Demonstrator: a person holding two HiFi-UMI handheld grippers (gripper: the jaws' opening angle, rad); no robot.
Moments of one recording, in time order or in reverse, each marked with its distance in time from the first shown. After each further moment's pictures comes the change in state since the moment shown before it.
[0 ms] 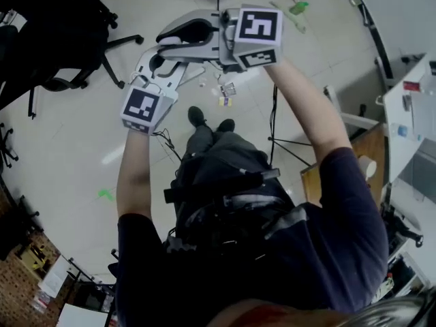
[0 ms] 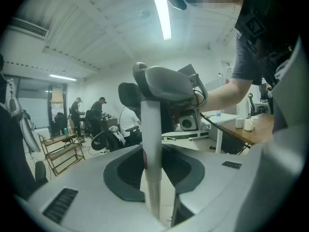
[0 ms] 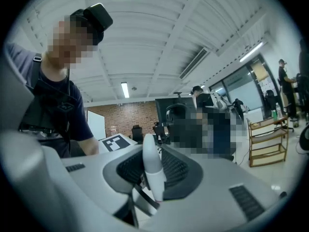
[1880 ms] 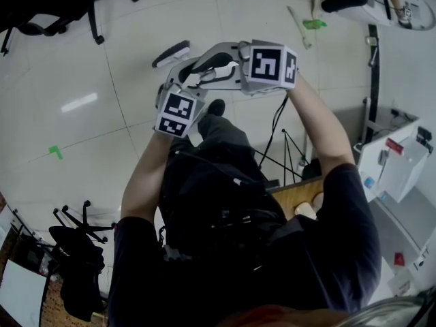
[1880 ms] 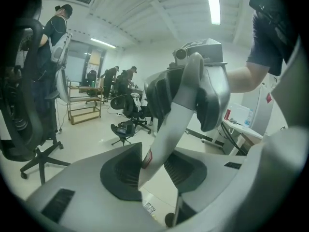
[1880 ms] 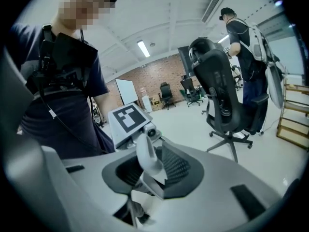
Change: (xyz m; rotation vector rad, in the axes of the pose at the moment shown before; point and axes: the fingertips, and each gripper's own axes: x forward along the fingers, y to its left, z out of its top) left arm 0.082 -0.049 -0.181 -0.443 0.185 0.233; right arm -0.031 0.007 -0.209 0.001 0.530 0.394
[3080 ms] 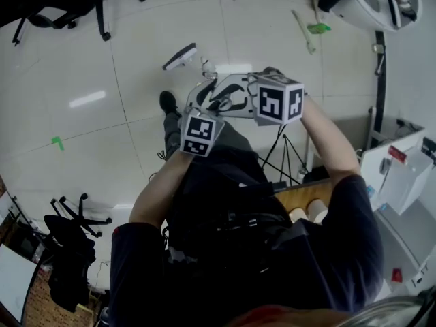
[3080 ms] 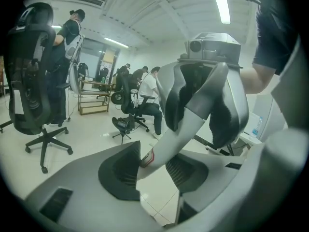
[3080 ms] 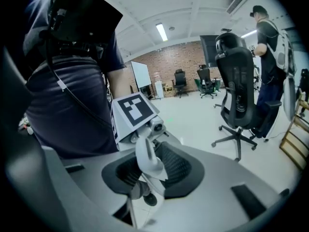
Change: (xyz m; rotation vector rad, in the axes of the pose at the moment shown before) left arm 0.014 -0.113 -0.036 -0.134 -0.010 0.112; right arm -0.033 0.113 -0.074 -0.163 0.200 0.083
